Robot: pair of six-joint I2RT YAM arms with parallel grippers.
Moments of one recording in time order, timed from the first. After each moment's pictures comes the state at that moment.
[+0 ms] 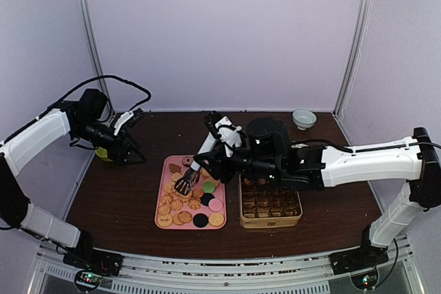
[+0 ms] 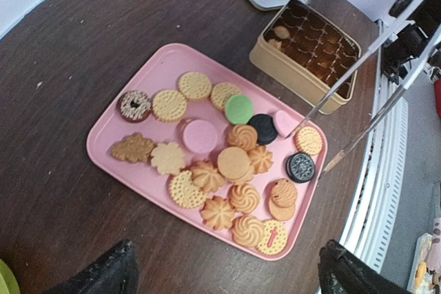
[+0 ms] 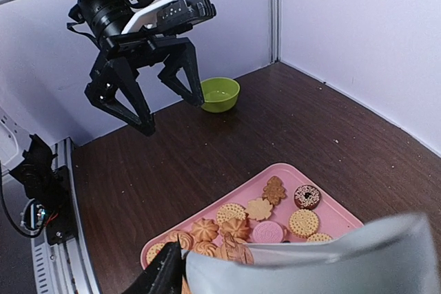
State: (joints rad) left arm -0.19 1.34 1.17 -0.96 0.73 0.61; right arm 1.16 1.56 1.13 0.18 0.13 0.14
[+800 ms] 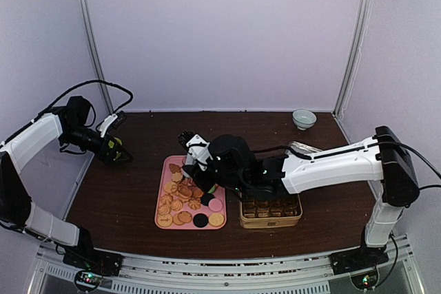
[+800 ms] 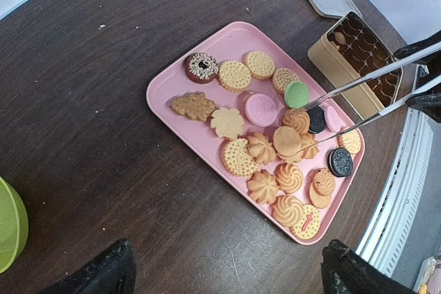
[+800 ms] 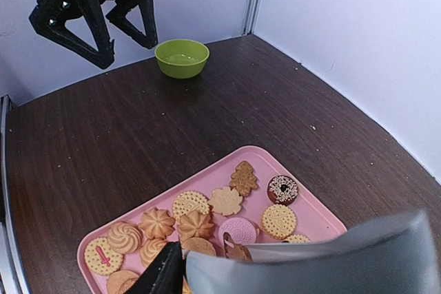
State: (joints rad) left arm 0.02 1.33 1.10 -0.96 0.71 0.61; right arm 1.20 1.83 1.29 0.16 0.32 -0.01
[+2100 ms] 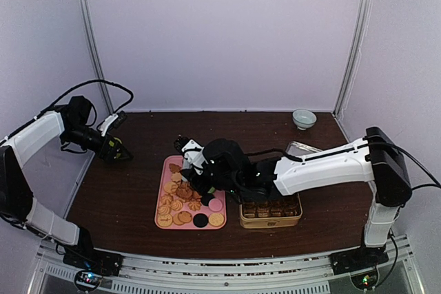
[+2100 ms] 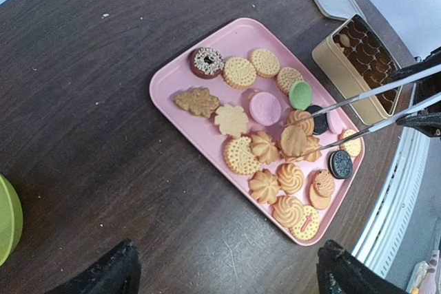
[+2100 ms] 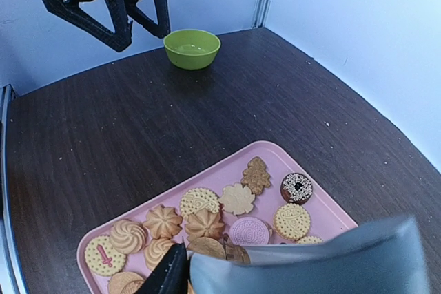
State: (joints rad) left arm 0.03 1.38 1.12 -0.97 0.71 0.59; right arm 1.20 1.89 1.32 0.16 0.30 -0.01
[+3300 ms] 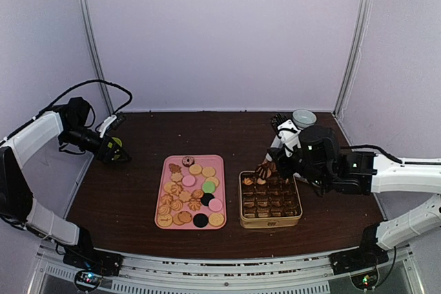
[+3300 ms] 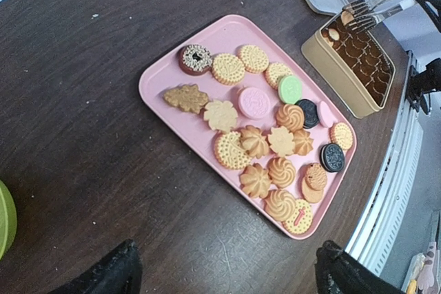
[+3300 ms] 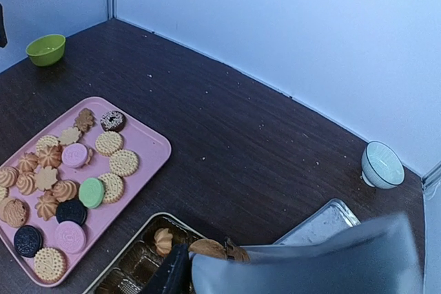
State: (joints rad) left arm 0.05 1.37 1.12 -1.01 0.74 0.64; right arm 1.02 1.17 0.82 -0.07 0.55 0.03
